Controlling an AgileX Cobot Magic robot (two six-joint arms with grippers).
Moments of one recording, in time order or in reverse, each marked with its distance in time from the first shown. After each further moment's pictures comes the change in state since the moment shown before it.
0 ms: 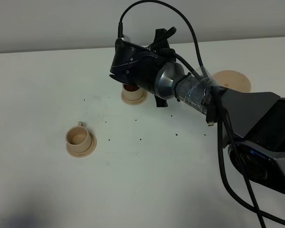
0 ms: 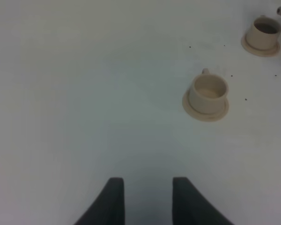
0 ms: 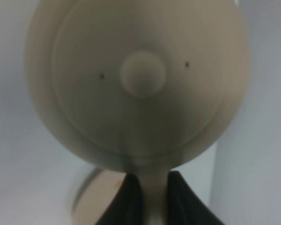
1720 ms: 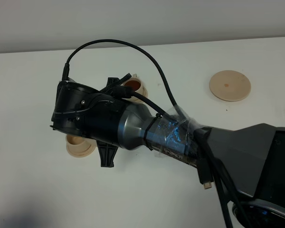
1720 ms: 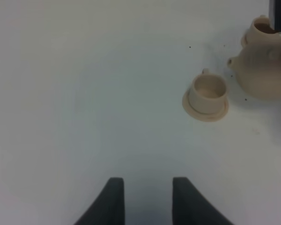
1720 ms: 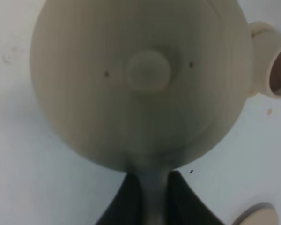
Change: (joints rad) left arm 0.000 0.000 0.000 0.000 0.000 0.000; right arm 0.285 -0.137 0.131 0.270 0.016 0.146
